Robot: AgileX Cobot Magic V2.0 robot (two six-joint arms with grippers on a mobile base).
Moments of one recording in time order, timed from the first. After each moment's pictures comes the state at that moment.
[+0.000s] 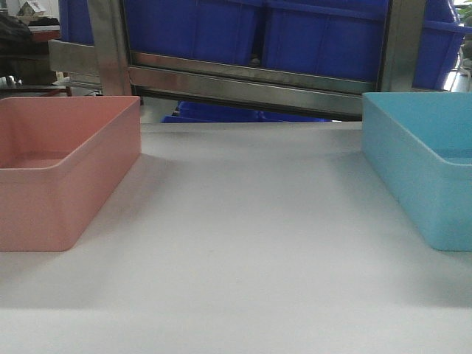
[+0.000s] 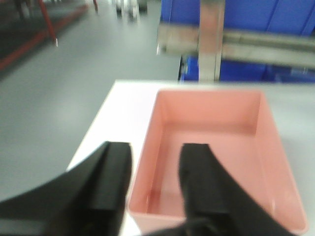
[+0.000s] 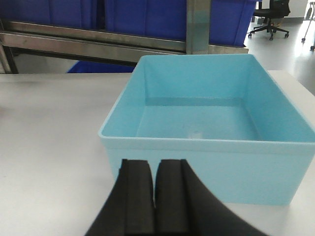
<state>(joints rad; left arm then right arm) -0.03 0.70 -0.83 0.20 0.53 -0.11 0.06 -0.01 0.03 0.05 0.09 0.04</state>
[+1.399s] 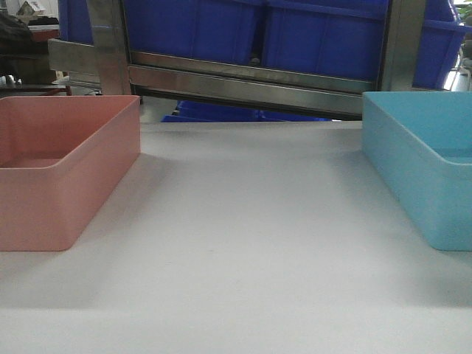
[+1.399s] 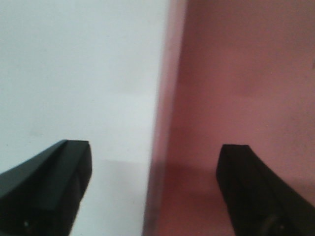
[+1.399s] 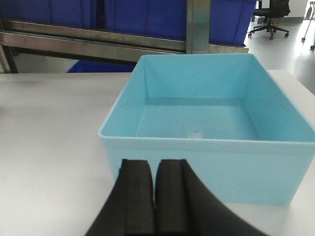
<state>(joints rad) 0.23 2.08 -1.64 -0.20 0.93 0.30 0.06 -0.01 0.03 0.05 0.09 0.04</state>
